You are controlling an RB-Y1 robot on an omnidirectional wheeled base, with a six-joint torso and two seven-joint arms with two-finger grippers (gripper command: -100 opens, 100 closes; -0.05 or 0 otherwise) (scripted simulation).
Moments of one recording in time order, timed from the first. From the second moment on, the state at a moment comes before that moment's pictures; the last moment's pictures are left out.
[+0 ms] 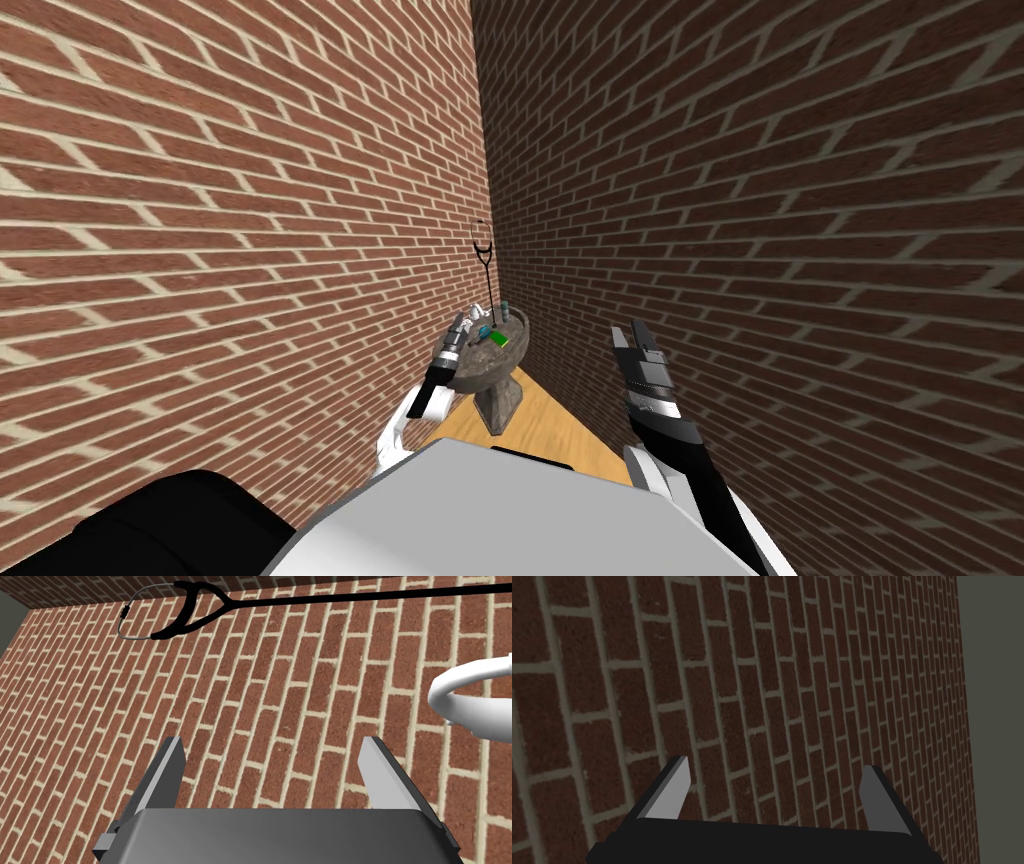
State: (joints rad) left arm 0.30 0.19 0.08 -2.01 -0.07 -0.28 0.16; right arm 0.49 -0.03 0.04 -2.22 0.03 -0.54 0.07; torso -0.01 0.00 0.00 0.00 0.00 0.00
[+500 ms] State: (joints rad) left arm 0.17 0.22 0.09 -1.88 -0.04 -0.18 0.19; right arm 0.49 -0.03 0.04 -2.22 0.03 -0.54 0.07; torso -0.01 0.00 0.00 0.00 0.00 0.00
